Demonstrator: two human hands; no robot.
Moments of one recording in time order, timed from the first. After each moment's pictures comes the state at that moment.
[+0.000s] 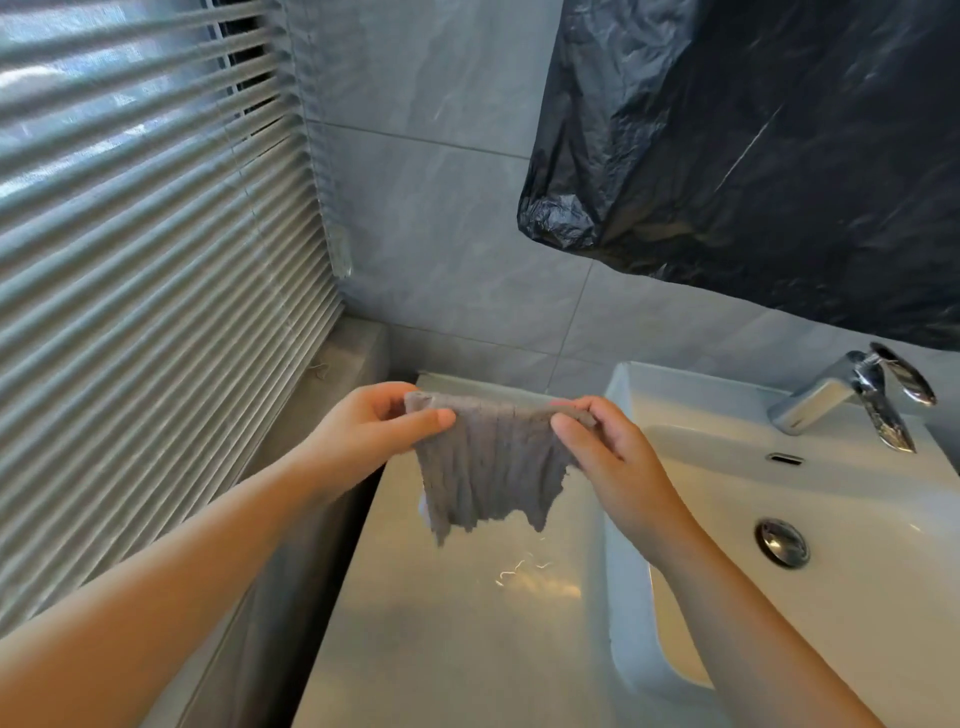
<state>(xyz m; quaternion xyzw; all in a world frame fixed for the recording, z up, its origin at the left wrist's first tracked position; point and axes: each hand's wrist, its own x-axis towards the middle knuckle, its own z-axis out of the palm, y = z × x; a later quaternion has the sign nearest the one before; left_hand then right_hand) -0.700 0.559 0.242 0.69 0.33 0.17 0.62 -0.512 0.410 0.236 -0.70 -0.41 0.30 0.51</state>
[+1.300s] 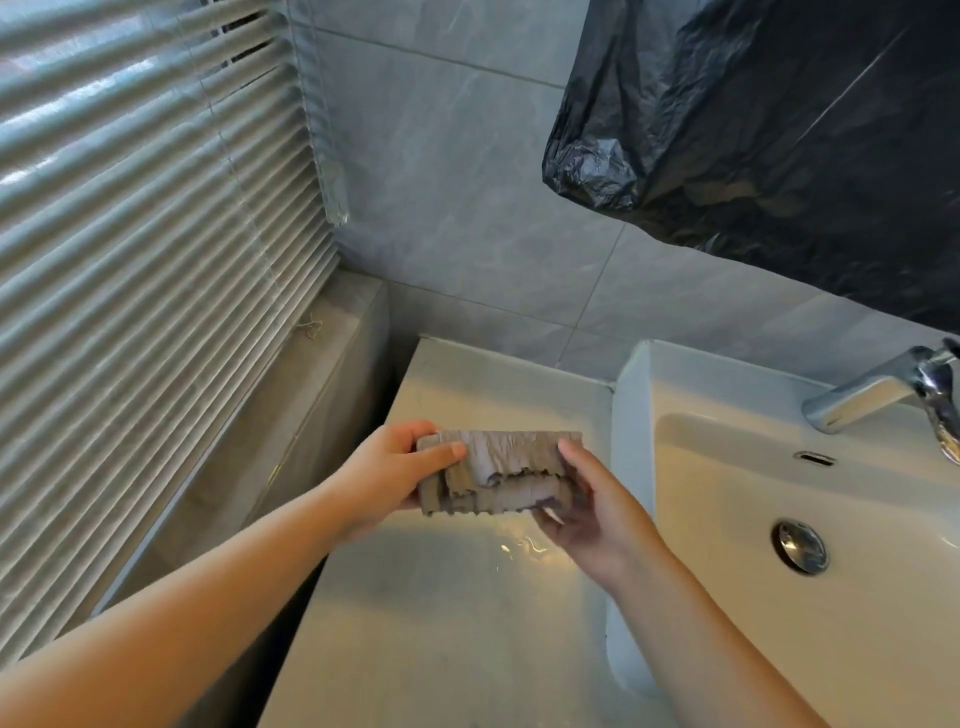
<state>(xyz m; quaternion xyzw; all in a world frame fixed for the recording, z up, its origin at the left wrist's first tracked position) -0.674 0.550 0.165 0.58 0.41 0.10 0.70 -0.500 0.427 0.157 -0.52 0.05 0.58 0.63</state>
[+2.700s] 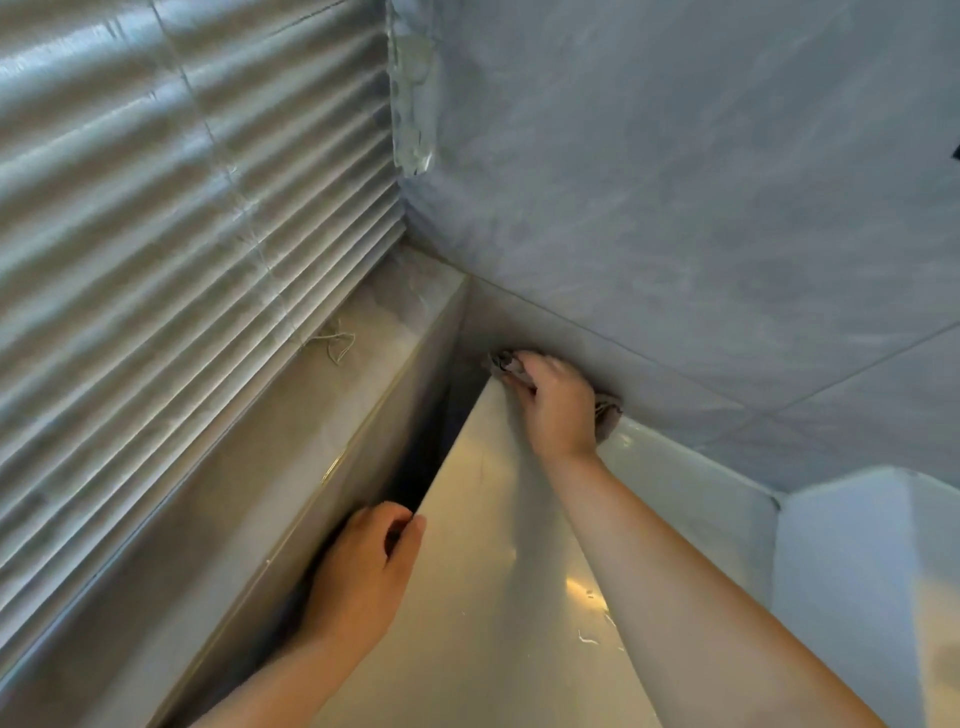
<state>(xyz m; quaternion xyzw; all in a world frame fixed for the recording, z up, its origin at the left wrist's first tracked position) -0.679 0.644 -0.039 0.65 0.62 0.17 0.40 -0.449 0.732 -0.032 -0.73 -0.62 0.03 0.28</state>
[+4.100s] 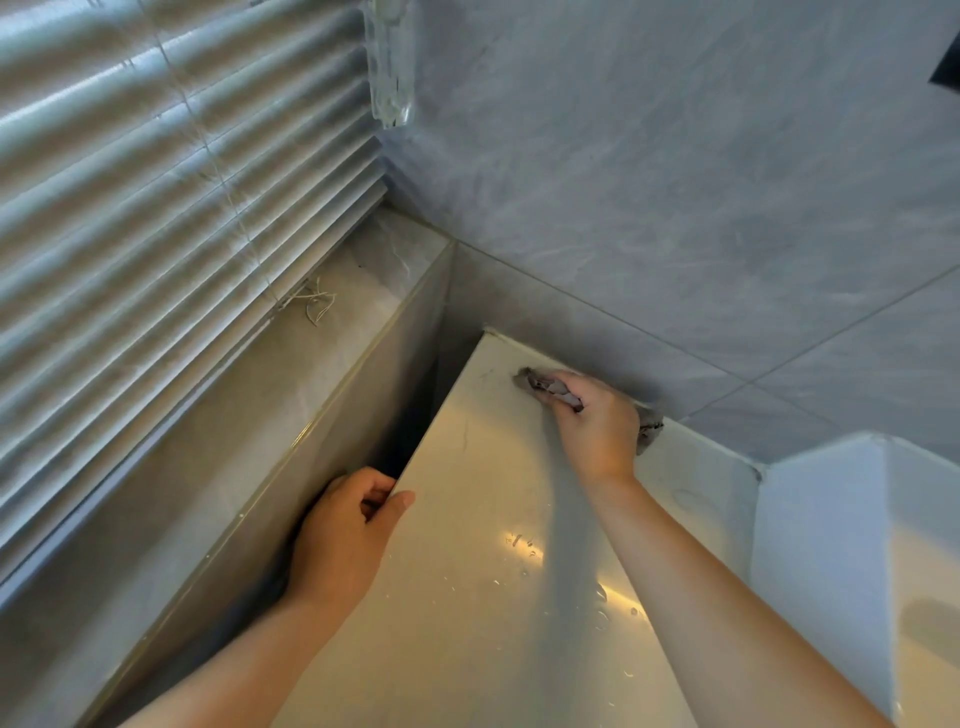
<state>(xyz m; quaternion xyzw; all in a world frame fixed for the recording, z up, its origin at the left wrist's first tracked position) -0.678 0.641 -0.062 0.58 0.63 0.24 0.45 -0.417 0.668 -0.034 -0.78 -0.53 0.10 0.33</state>
